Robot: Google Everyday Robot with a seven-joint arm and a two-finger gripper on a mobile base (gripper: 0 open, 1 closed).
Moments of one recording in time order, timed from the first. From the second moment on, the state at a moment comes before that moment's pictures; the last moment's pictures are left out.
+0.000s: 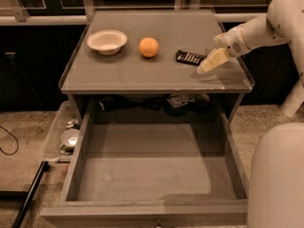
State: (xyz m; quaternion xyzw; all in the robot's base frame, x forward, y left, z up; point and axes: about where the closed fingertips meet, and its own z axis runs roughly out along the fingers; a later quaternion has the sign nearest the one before) arm 0.754 -0.228 0.849 -0.46 0.78 0.17 0.39
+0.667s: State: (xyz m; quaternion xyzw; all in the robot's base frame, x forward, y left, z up) arm 0.765 -0.217 0.840 -0.47 0.78 0.17 0.38
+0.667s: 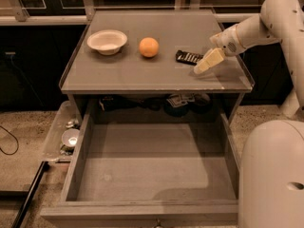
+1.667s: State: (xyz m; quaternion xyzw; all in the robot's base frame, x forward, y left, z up) arm 0.770 -0.195 0.829 -0.49 0.77 0.20 0.35
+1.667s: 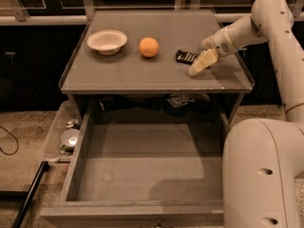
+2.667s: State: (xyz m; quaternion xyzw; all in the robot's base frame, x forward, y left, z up) arm 0.770 -0.195 0.829 -0.49 0.77 0.20 0.35
